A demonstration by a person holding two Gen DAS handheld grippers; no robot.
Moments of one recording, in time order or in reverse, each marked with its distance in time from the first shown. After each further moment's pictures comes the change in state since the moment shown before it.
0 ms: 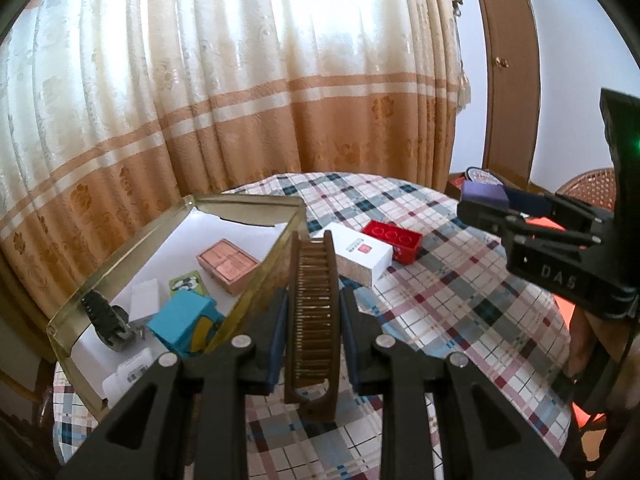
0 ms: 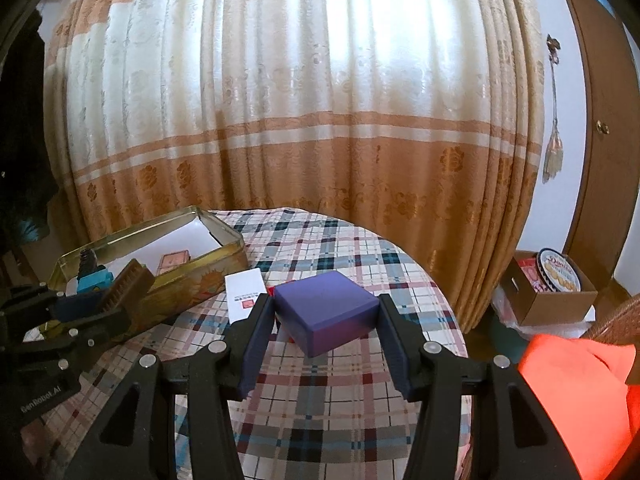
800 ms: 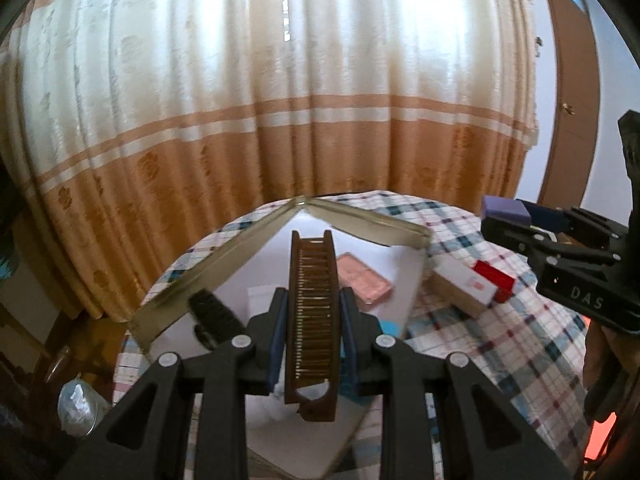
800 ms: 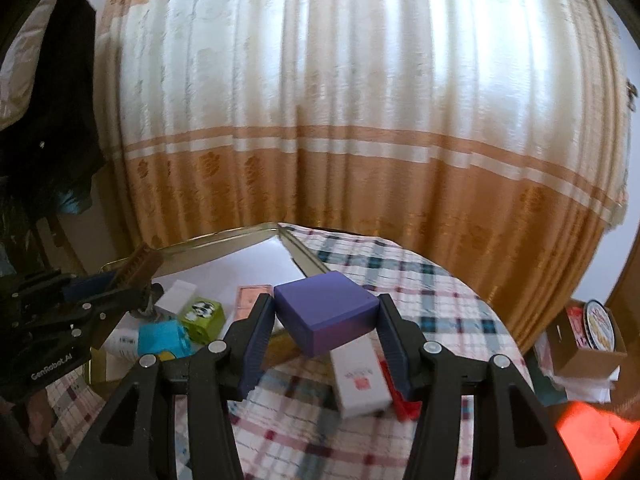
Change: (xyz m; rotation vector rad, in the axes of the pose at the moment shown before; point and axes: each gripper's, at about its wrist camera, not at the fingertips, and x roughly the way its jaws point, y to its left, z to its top) left arm -0.010 0.110 0.009 -0.190 0.002 0.151; right arm 0.039 0.089 0.059 -0.152 0.036 0.182
